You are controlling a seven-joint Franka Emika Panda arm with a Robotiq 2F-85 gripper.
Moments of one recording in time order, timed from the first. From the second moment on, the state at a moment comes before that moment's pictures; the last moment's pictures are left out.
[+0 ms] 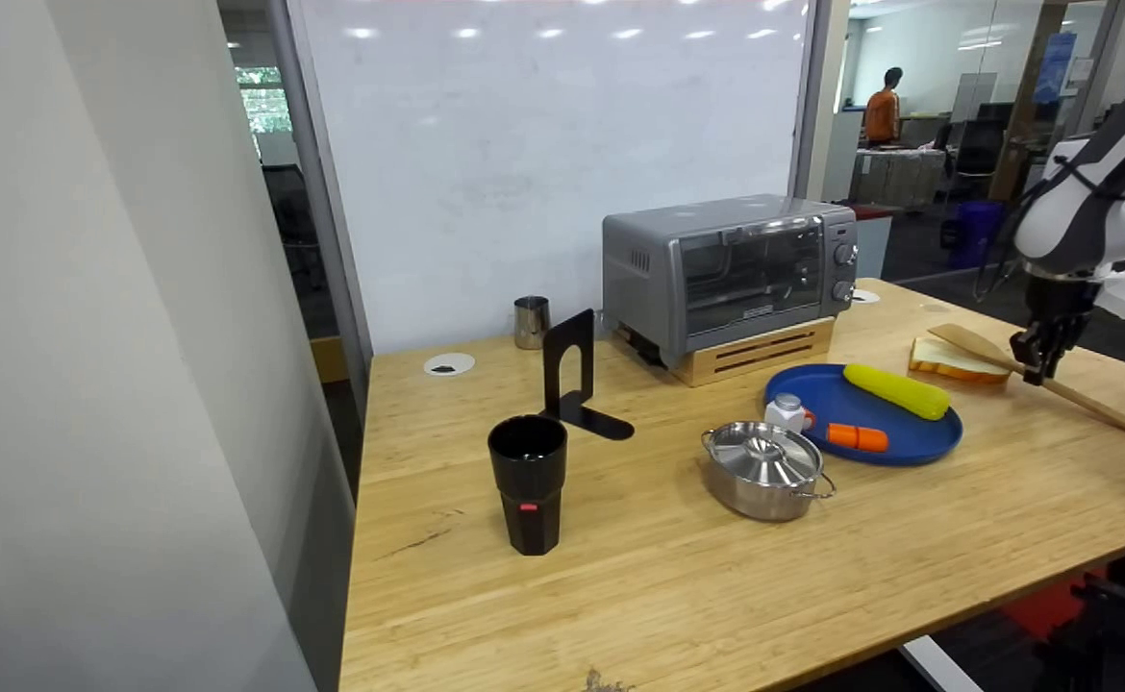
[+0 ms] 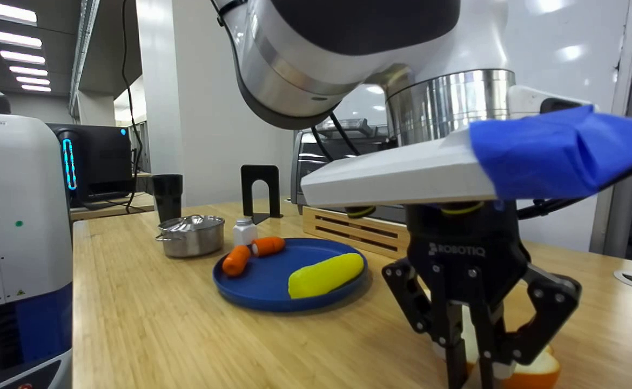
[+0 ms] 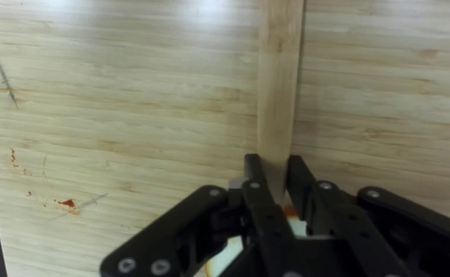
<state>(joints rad) -0.51 0.28 -0.42 -2.35 -0.13 2.70 -0.43</state>
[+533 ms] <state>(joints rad) -0.48 0.16 -0.43 -2.45 -0.25 2.78 -0.42</state>
